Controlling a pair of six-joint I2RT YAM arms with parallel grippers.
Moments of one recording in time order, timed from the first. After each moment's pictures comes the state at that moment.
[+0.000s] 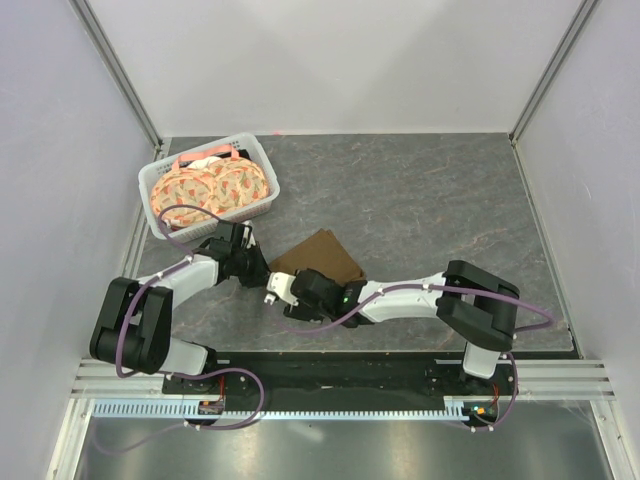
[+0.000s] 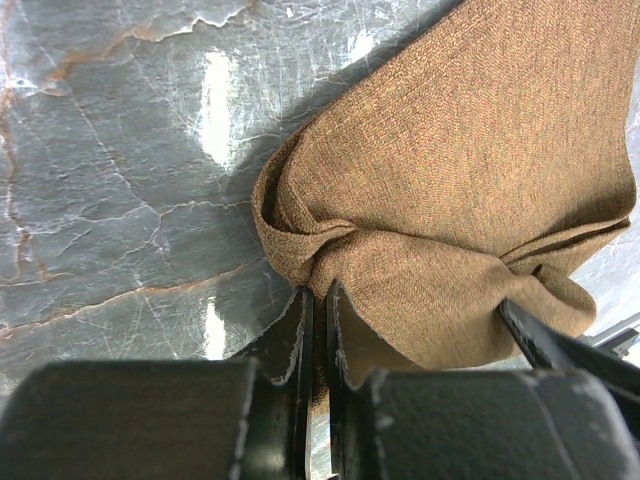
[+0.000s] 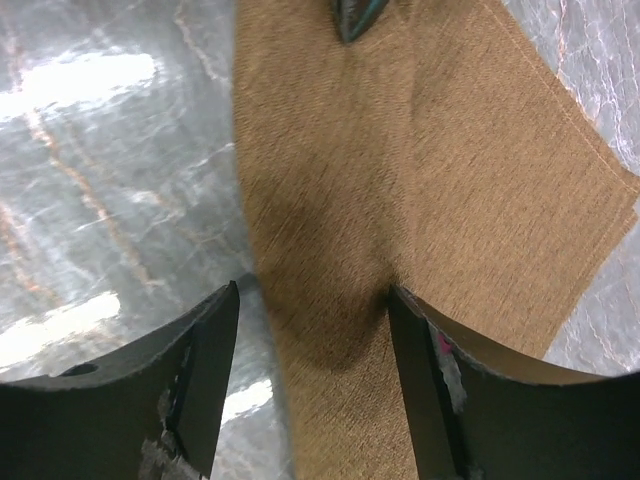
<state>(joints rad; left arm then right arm) -0.25 1.41 0.60 -0.24 0.33 -0.59 1.21 1.78 0.98 -0.03 0.28 -0.28</state>
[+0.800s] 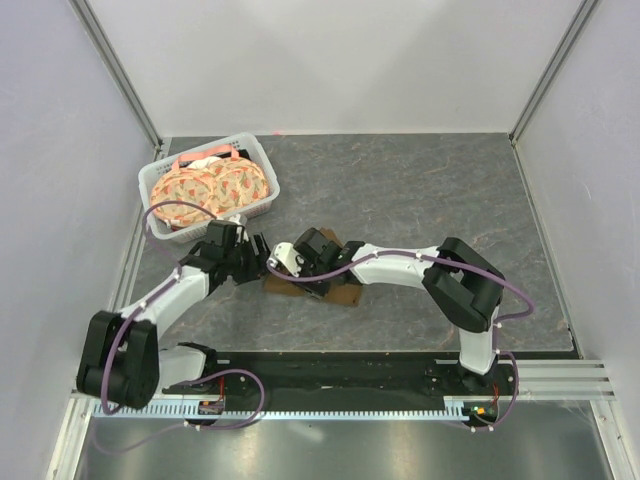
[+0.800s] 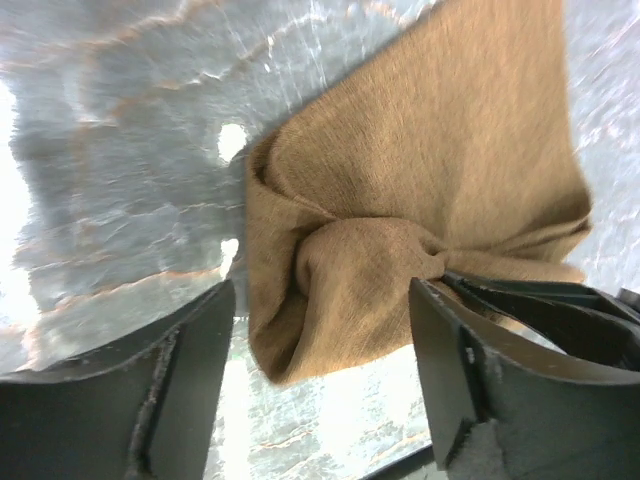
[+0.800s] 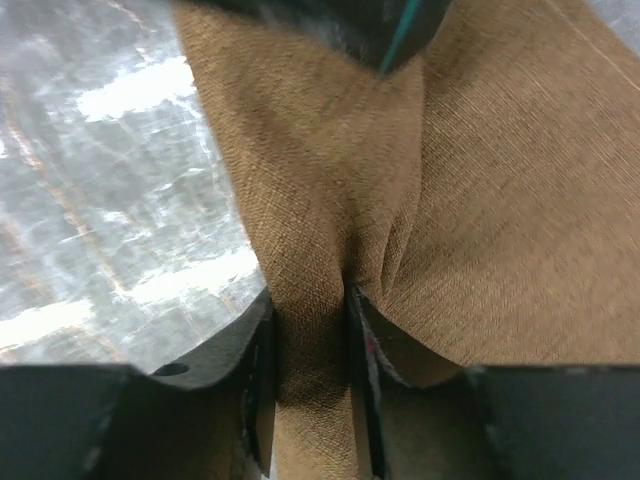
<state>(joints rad) -0.25 1.26 0.58 -0.24 0.26 -0.56 1.00 1.91 1.21 -0.28 -0.13 -0.25</state>
